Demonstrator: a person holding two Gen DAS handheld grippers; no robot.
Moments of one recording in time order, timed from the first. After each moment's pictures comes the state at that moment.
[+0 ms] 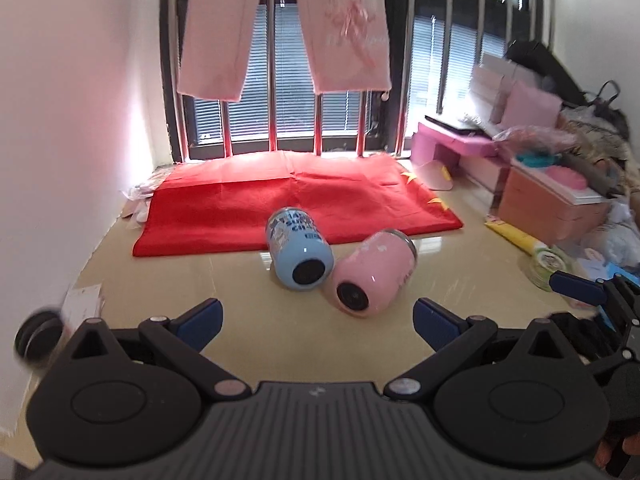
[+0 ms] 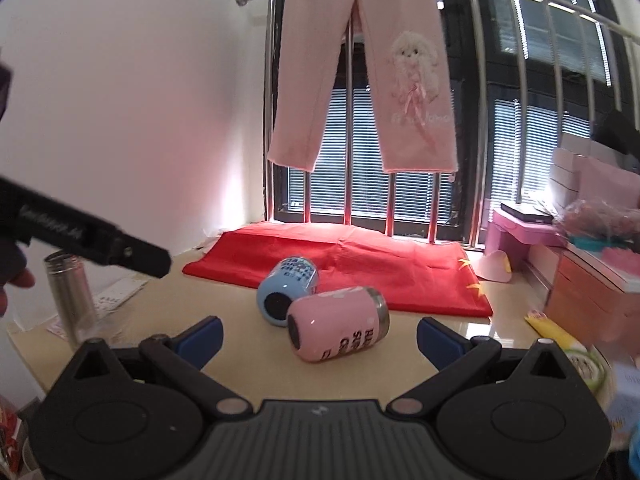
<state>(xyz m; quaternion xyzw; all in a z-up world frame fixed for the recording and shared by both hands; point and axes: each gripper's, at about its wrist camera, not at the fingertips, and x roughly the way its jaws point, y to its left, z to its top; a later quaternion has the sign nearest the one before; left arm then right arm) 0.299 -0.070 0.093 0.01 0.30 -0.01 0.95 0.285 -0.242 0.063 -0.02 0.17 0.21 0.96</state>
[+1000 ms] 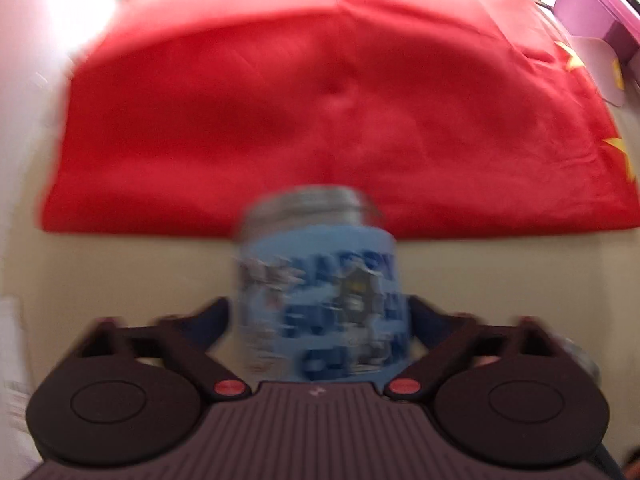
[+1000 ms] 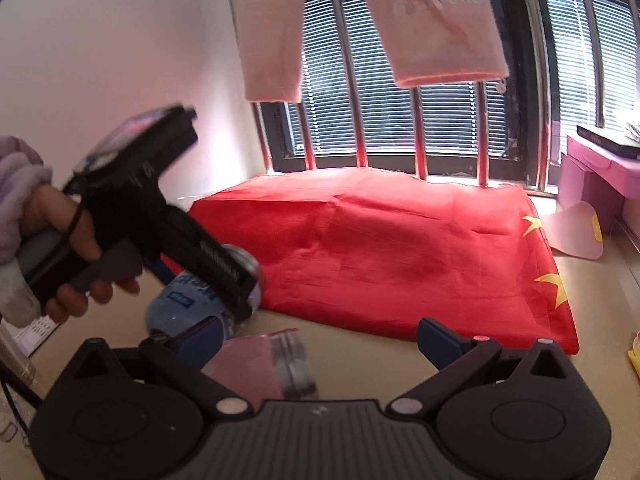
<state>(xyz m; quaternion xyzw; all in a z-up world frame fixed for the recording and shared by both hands) 0.652 -0.048 -0.032 -0.03 0.61 0.07 0.79 0.543 -0.258 0.003 0.03 0.28 0.30 0.91</state>
